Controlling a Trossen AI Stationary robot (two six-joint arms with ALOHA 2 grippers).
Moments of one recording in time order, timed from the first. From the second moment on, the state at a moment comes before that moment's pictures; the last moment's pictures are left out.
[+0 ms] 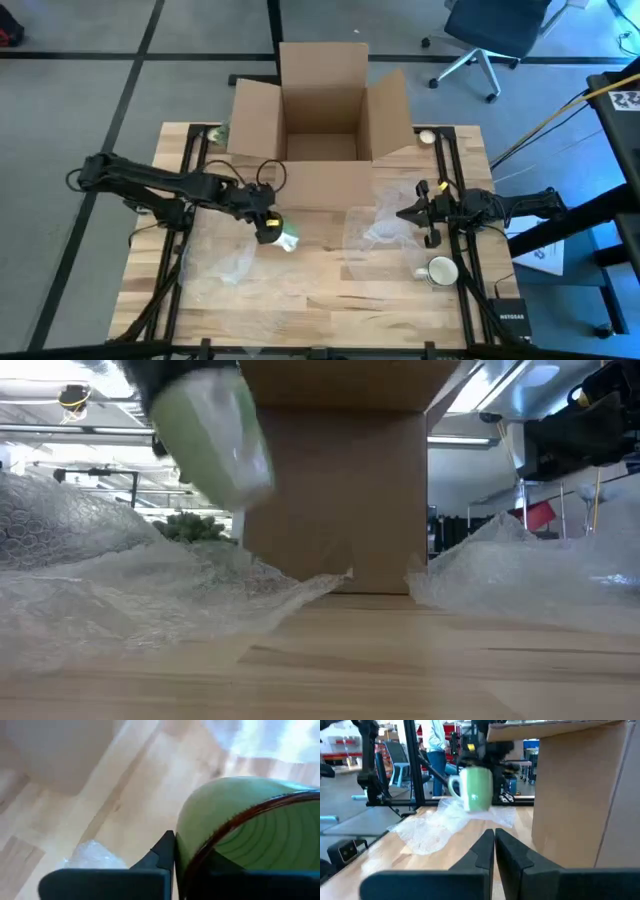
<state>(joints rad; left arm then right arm) -0.14 1.21 0.97 -0.69 -0.13 -0.58 0.16 0.01 0.01 0.07 0.05 0.11</state>
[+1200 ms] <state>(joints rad) -0.55 0.98 0.99 -1.18 -0.33 -1.10 0.45 1.82 1.17 0.01 0.13 0.17</state>
